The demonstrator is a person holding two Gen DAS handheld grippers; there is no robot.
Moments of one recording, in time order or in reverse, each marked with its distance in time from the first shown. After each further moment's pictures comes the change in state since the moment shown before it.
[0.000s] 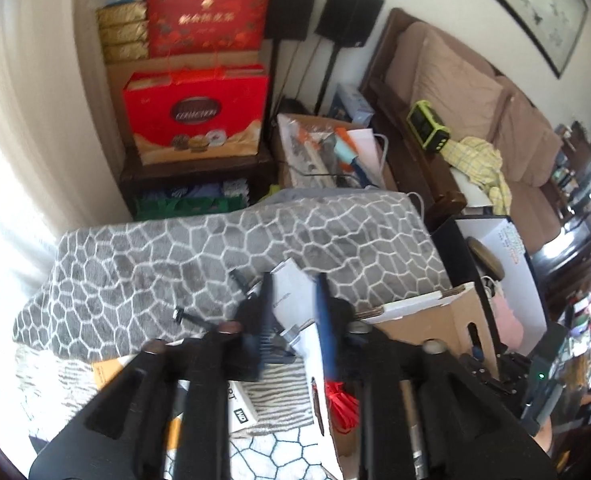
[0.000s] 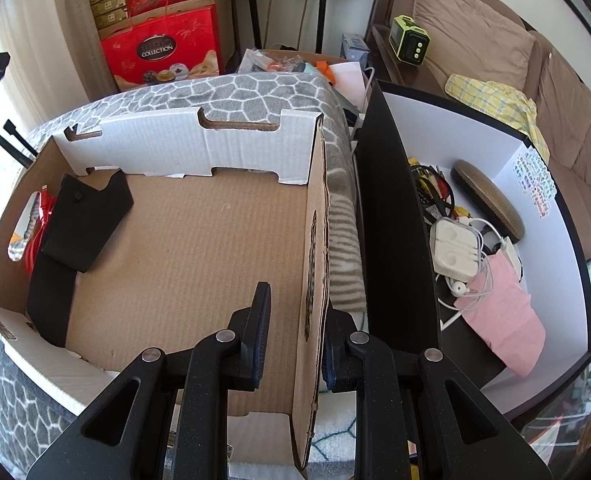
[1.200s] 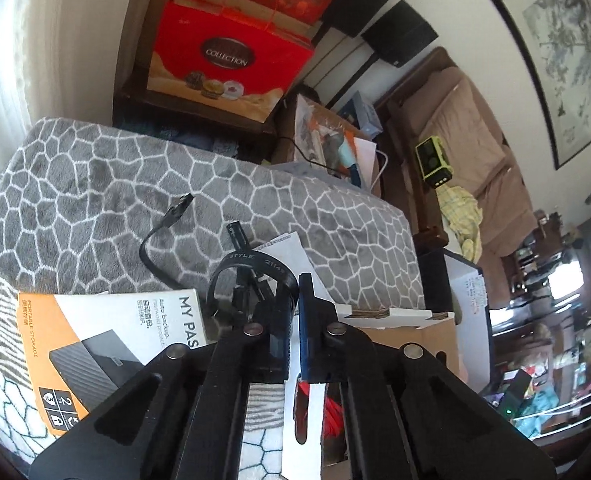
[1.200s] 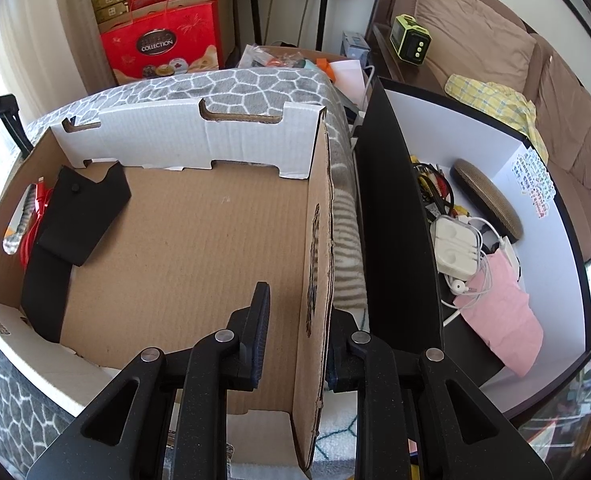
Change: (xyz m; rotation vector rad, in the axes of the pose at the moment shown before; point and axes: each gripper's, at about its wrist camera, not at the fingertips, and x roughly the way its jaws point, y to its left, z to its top) left arm 0.040 0.061 -0.038 -0.306 0.010 -0.198; right arm 0.002 0.001 -0.007 -0.009 0.003 -0.016
